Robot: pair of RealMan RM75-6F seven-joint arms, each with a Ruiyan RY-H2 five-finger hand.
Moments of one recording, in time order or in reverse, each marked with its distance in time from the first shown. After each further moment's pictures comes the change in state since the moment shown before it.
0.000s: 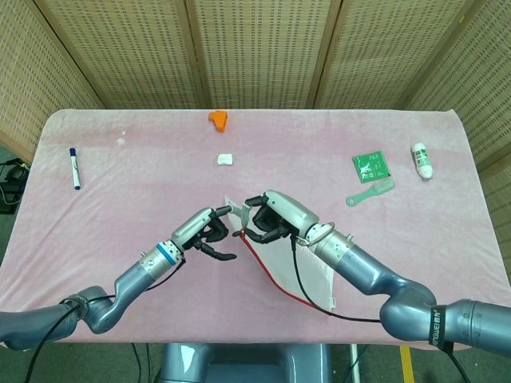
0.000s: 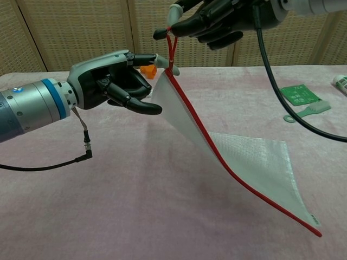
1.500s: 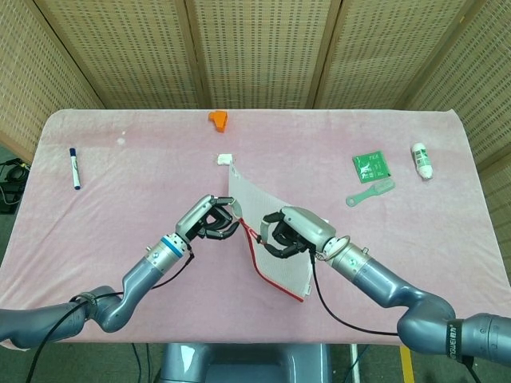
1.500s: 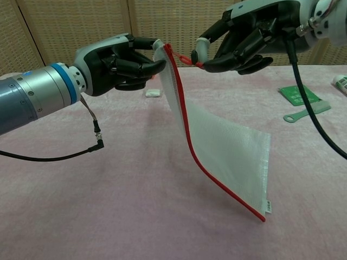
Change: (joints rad) left arm -0.019 -0.006 -0.073 -0.070 -0.161 -0.019 -0.035; right arm -0.090 0.030 -0.078 -0.021 -0.150 0.004 -0.044
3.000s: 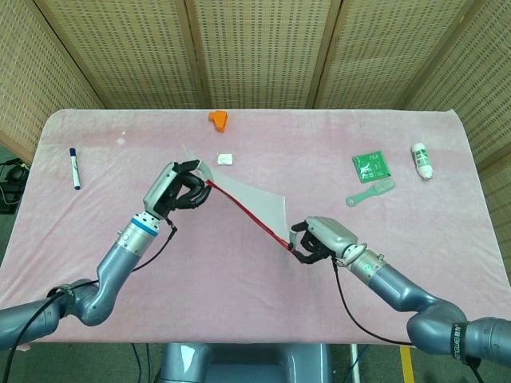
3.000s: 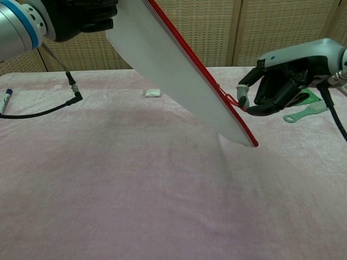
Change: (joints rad) left arm 0.062 0.162 -0.135 -0.143 -0.086 0.056 -0.038; right arm -0.030 -0.002 -0.143 0.082 0.027 -0.003 -0.141
